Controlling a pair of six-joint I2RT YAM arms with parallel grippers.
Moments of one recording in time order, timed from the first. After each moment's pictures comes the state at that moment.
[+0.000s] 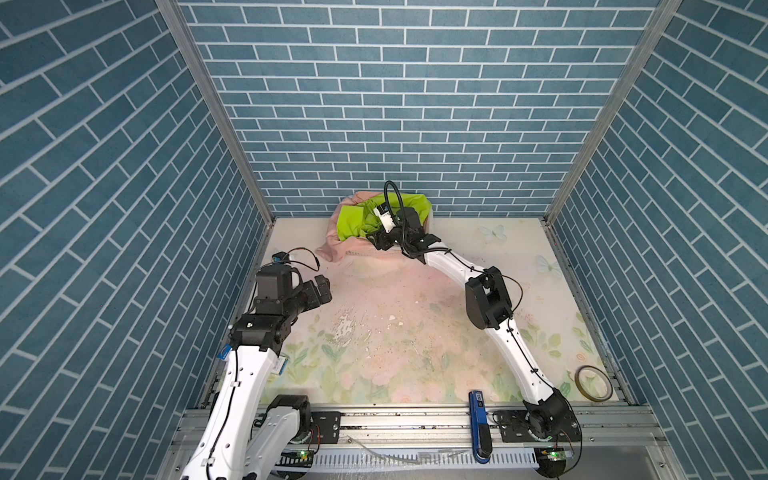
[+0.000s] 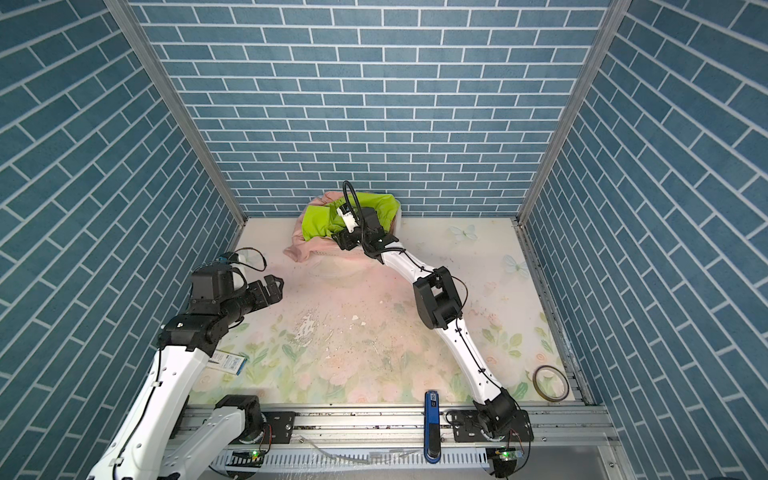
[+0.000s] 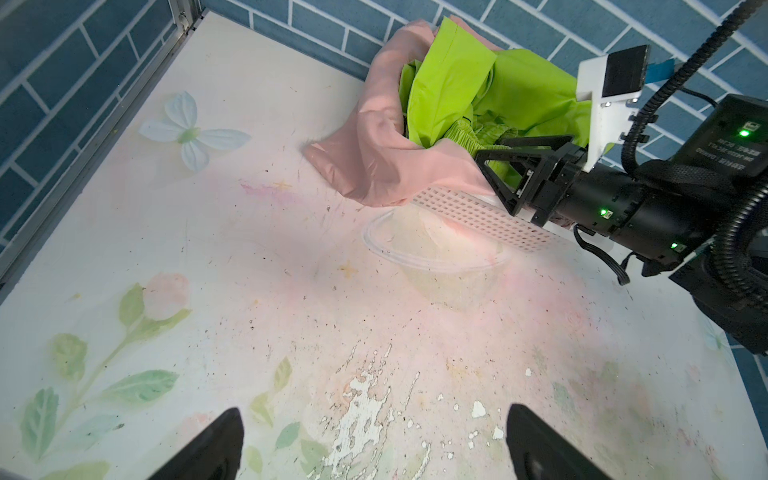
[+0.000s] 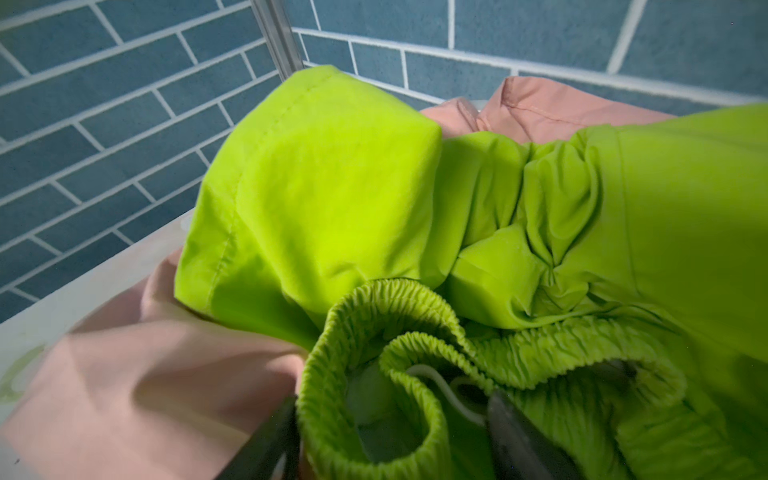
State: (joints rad) left arm -0.05 0.86 0.88 -0.68 0.09 -0.40; right arm 0.67 2.65 2.37 -0.11 -0.30 0.05
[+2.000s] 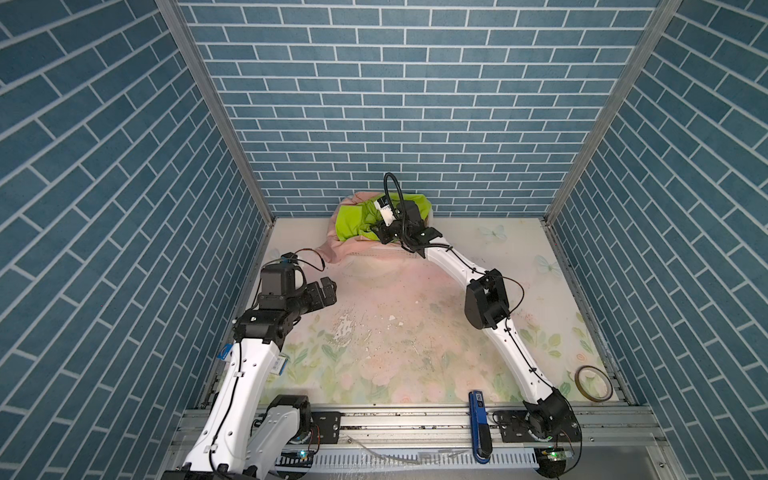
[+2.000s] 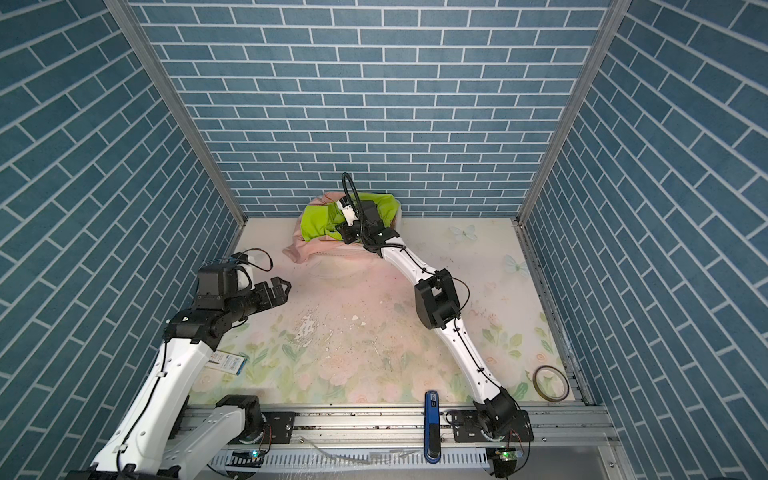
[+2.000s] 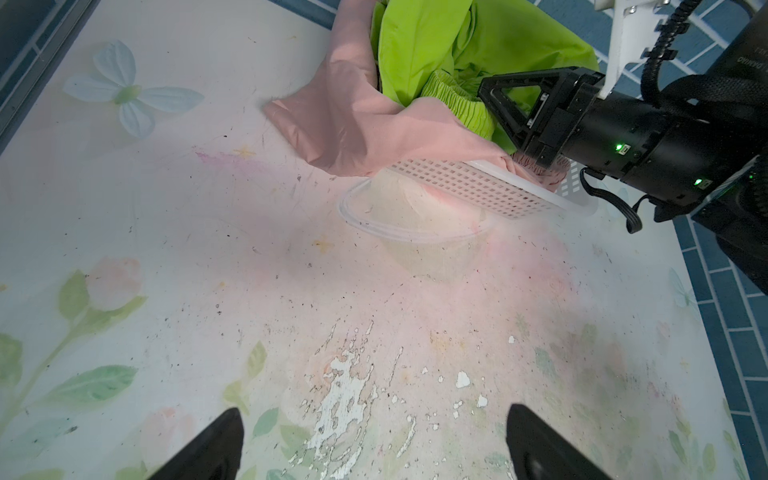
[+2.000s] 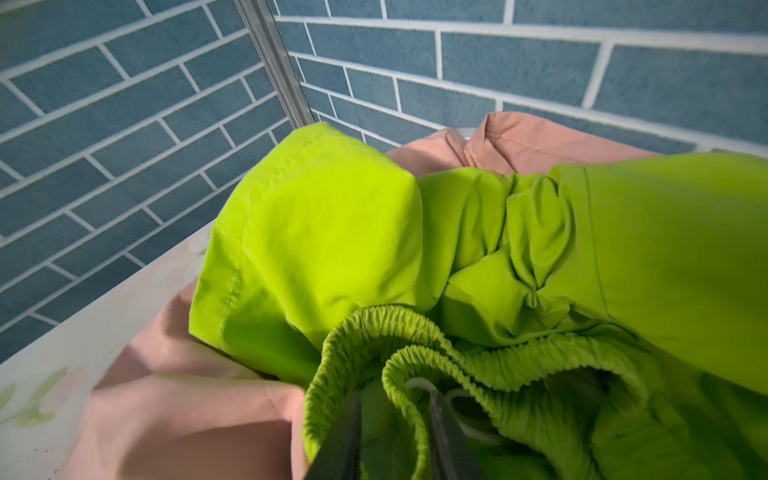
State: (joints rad) left arm -0.05 0.91 0.88 -0.69 0.18 -0.38; right arm 0.67 2.69 2.54 -0.25 -0.30 0.06
